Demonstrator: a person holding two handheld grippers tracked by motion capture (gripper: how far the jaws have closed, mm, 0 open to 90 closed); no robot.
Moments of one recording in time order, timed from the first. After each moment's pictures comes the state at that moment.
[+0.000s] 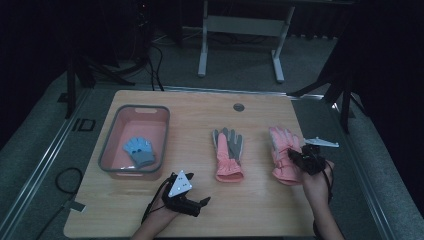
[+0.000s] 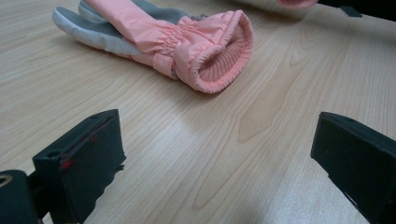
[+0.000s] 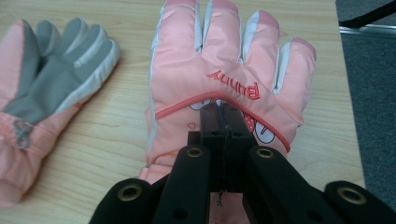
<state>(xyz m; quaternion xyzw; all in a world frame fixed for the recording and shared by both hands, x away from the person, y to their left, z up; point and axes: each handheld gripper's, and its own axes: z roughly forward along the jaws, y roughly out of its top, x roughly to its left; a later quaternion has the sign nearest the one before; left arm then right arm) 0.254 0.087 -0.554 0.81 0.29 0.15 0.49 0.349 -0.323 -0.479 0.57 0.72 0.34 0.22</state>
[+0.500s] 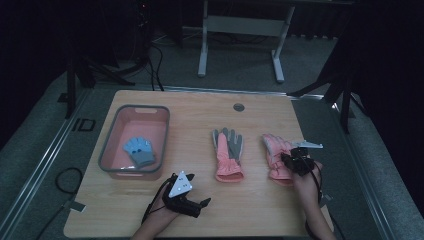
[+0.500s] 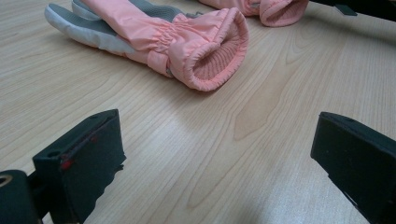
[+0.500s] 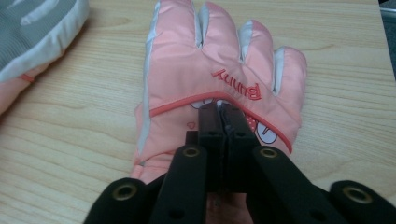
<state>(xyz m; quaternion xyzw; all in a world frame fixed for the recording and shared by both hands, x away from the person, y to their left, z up) 0.253 0.086 -0.555 0.81 0.28 0.14 0.49 0.368 -0.314 -0.522 0.57 0.73 0.30 0.21</state>
